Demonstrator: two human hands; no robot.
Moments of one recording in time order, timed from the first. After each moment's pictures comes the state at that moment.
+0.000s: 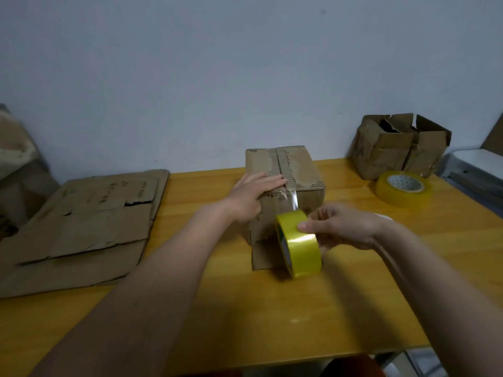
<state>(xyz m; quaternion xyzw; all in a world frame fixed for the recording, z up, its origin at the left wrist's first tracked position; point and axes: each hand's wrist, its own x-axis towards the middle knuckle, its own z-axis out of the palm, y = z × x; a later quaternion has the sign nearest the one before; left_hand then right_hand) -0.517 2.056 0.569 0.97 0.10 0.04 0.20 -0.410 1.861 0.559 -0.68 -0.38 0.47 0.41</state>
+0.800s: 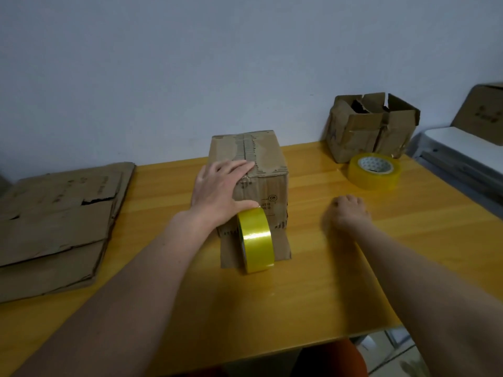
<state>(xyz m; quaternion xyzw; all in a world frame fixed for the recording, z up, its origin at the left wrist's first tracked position) -0.494 2.038 0.543 0.97 0.17 0.16 0.03 -0.290 1.835 0.456 -0.97 -0.16 0.11 0.13</state>
